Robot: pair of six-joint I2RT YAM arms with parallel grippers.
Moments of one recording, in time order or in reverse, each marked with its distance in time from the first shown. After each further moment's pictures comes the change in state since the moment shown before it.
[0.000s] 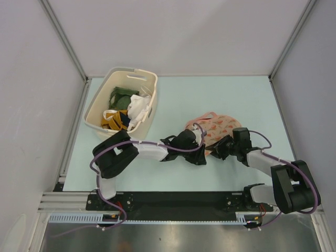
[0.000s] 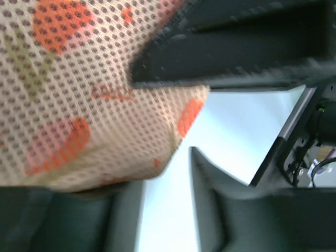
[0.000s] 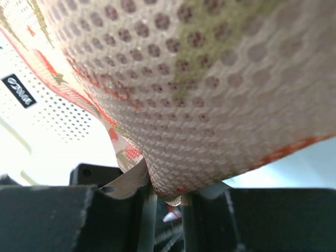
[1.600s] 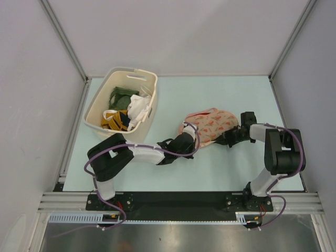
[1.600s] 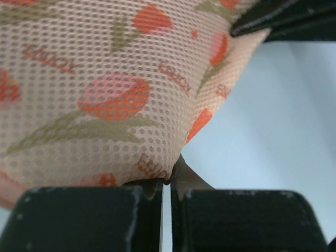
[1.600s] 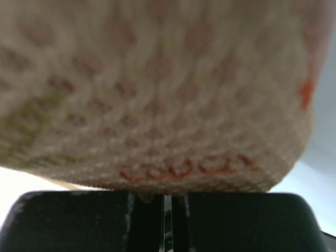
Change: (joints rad) left arm -0.024 -0.081 -0.096 0.059 -0.486 0.018; right arm -0.233 0.375 0.371 -0.370 -0.142 -0.048
